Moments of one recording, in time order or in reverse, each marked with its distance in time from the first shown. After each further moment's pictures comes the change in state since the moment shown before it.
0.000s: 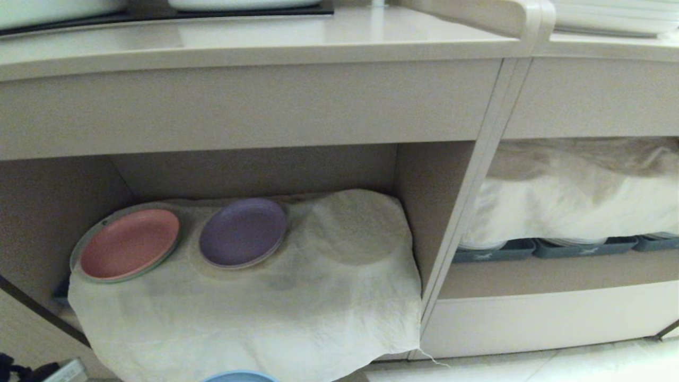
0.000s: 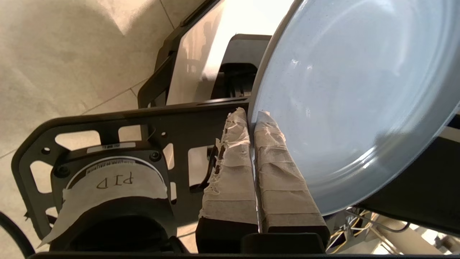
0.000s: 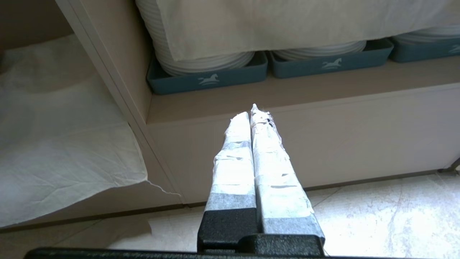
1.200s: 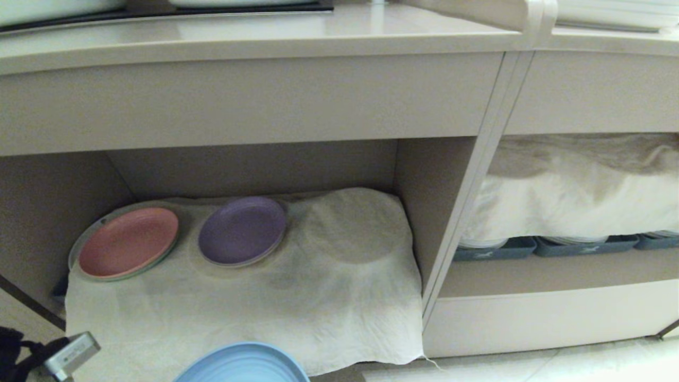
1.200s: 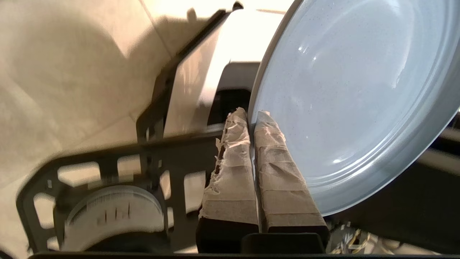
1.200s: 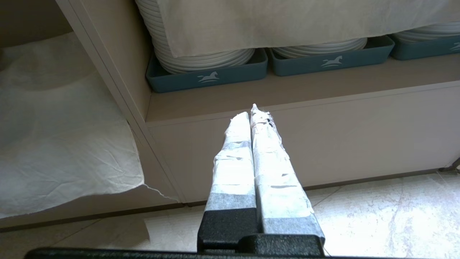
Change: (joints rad) left arm 0.000 0.055 -0.015 -0.120 -0.002 -0.001; right arm 0.000 0.000 0.000 -0.001 0.000 0.001
